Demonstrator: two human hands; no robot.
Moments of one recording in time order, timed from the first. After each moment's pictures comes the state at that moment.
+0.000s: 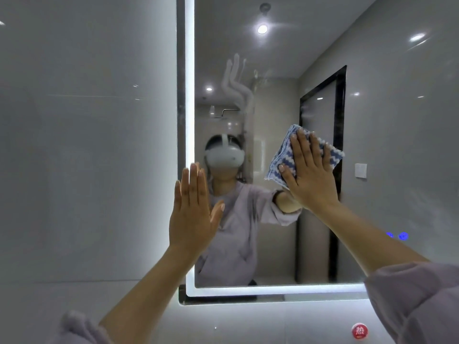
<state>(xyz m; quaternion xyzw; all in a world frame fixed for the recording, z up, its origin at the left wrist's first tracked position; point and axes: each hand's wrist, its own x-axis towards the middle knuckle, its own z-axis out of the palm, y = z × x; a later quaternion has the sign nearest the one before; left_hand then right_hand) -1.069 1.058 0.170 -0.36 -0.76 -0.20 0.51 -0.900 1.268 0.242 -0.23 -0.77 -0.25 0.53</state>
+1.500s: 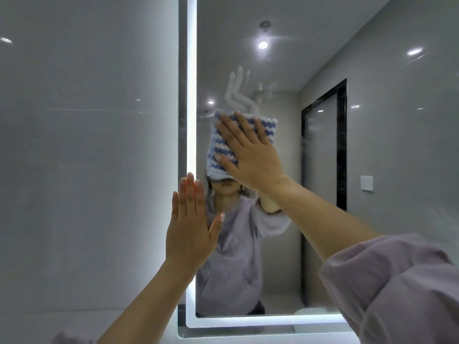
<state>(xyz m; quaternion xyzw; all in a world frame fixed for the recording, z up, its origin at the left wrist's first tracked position) -1.087 1.067 0.182 -0.38 -0.74 -0.27 0.49 -0.986 1.189 0.318 -0.08 -0.79 -0.34 0.50</state>
